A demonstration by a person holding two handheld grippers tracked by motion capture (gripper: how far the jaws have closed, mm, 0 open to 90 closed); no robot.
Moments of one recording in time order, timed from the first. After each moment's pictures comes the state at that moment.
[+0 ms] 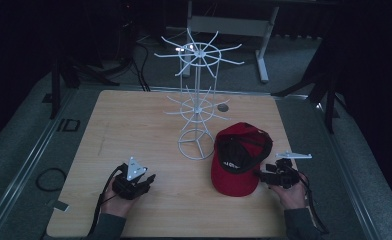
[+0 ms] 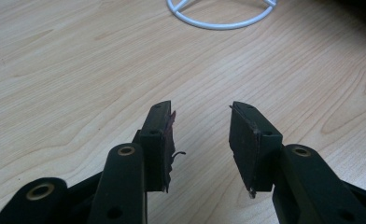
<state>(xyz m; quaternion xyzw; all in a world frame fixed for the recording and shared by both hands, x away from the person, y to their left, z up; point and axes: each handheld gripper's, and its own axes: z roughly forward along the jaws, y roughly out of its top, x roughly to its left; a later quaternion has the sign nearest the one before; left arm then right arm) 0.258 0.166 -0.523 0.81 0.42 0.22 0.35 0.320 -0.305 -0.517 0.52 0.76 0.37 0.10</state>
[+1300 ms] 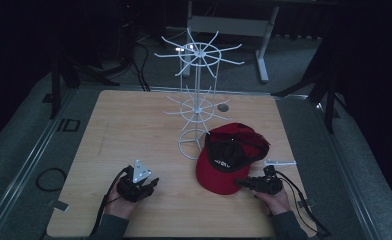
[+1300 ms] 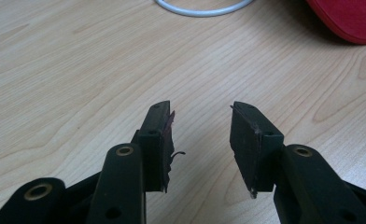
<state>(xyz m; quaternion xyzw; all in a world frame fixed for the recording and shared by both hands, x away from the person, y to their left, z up) 0.257 0.155 -0.531 0.82 0.40 0.22 0.34 0.318 -0.278 -0.559 0.46 0.74 0.48 -0.11</state>
